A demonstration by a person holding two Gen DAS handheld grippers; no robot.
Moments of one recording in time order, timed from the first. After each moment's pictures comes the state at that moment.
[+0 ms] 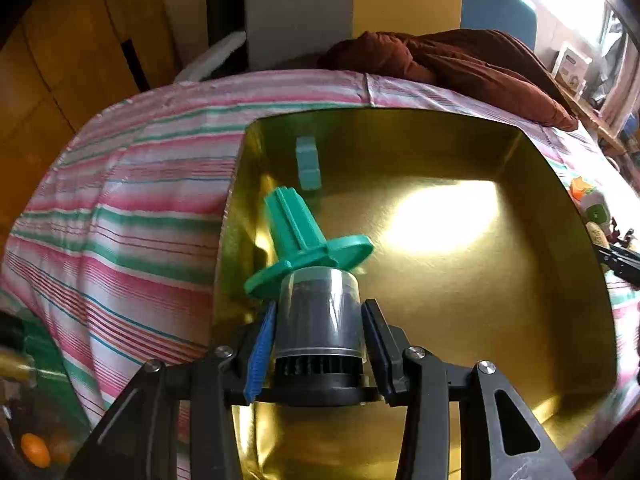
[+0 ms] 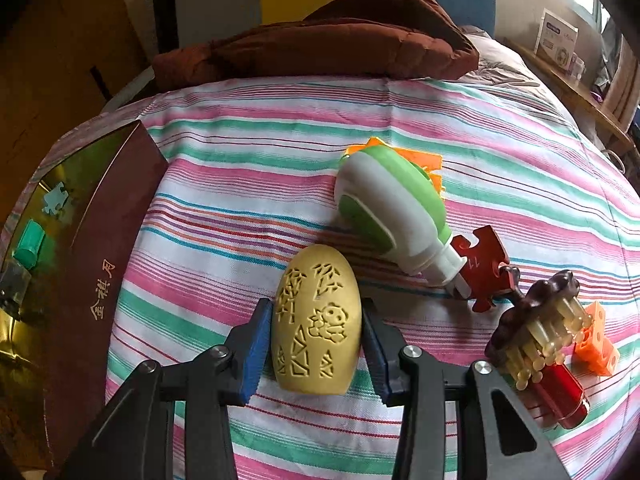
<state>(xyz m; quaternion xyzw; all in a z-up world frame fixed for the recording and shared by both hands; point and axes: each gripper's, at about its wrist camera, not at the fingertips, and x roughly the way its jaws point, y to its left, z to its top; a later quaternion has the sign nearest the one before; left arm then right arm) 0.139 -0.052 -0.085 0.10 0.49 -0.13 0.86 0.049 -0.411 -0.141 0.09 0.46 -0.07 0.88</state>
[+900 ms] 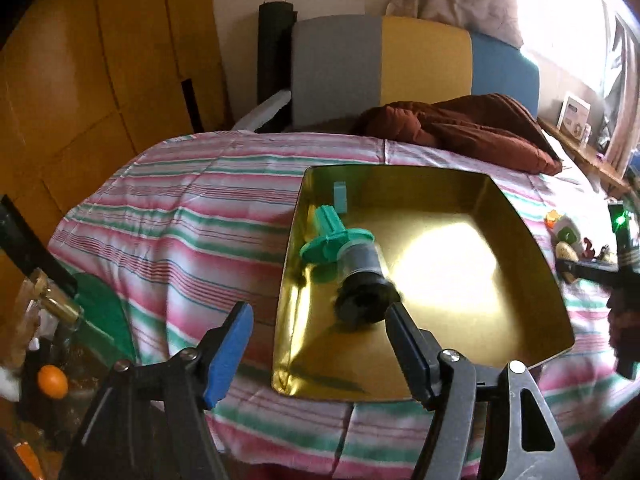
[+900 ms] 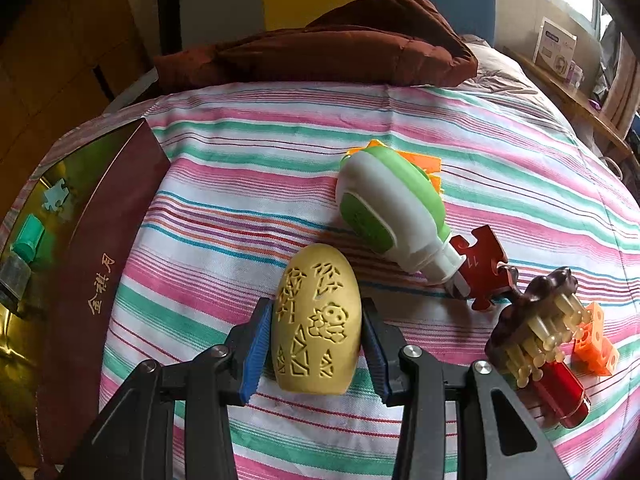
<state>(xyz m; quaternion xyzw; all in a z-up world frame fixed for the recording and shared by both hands) 0.027 -0.016 -0.028 0.06 0.39 -0.08 0.92 0.043 -0.405 -0.142 0.08 0.44 -0.08 0.89</state>
